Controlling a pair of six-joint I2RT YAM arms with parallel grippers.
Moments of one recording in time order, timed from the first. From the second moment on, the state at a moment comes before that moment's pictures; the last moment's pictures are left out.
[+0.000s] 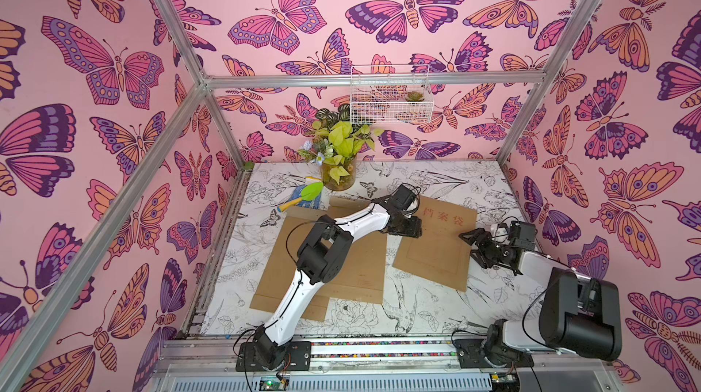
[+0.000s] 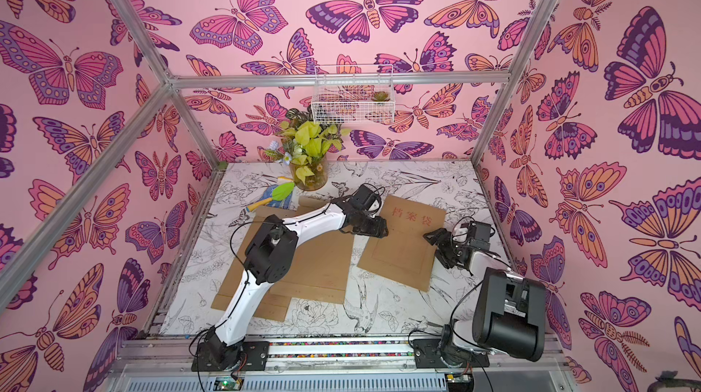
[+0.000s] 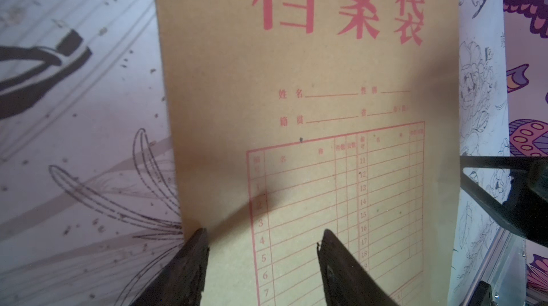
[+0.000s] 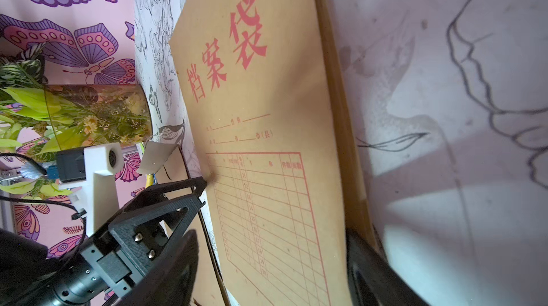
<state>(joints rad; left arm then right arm) -0.78 2.37 1.89 -0.54 0.33 -0.48 -0.32 1.40 0.55 -0.13 -0.67 0.68</state>
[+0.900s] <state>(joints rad) -0.78 2.37 1.89 -0.54 0.34 -0.47 -0.32 1.45 0.53 -0.21 -0.56 0.63</state>
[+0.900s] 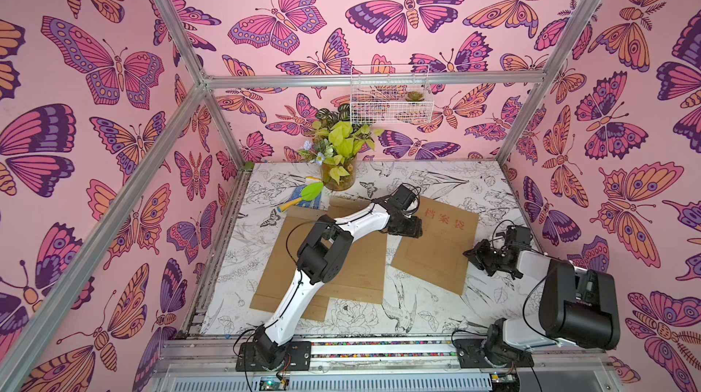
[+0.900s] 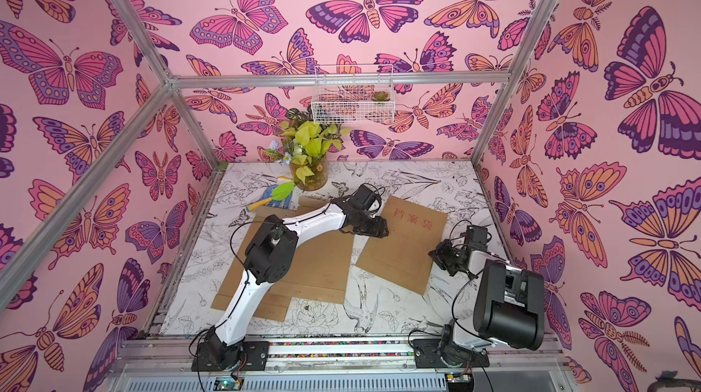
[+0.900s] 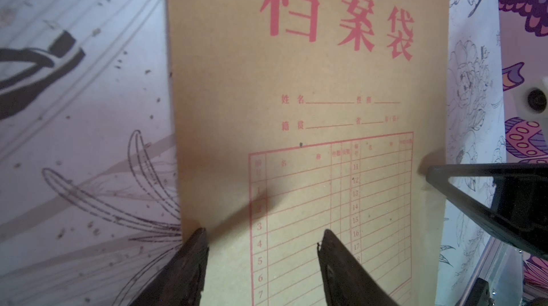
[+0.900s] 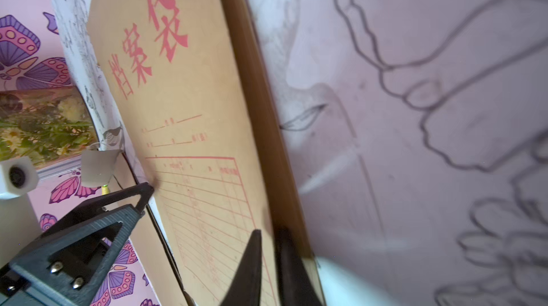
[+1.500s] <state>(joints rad) -0.88 2.03 1.80 -0.60 0.21 -0.36 -0.32 0.83 0.49 -0.44 -0.51 0.73</state>
